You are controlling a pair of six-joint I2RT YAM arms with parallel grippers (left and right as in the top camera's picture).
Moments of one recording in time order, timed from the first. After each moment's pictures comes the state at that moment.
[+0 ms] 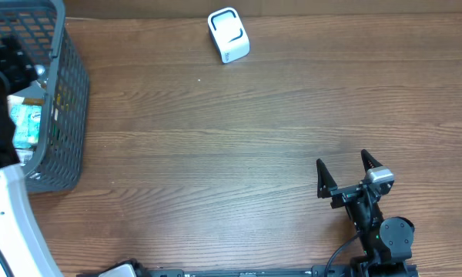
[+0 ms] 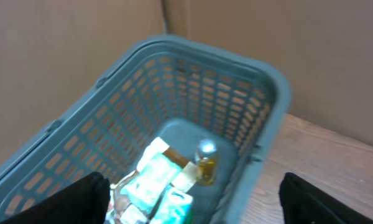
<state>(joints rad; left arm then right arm) 0.36 1.39 1.86 -0.98 -0.20 -0.07 0.10 0.01 0.02 -0.02 -0.14 0.10</state>
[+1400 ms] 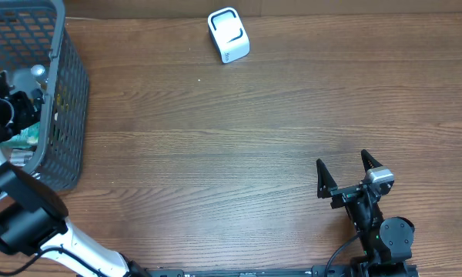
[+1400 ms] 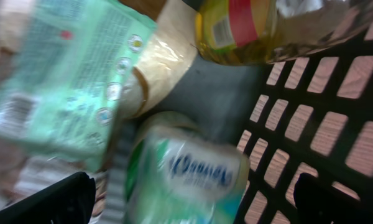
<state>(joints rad) 0.65 2.02 1.86 -1.19 0.23 0.17 0.10 0.01 0.02 -0.02 -0.14 0.10</state>
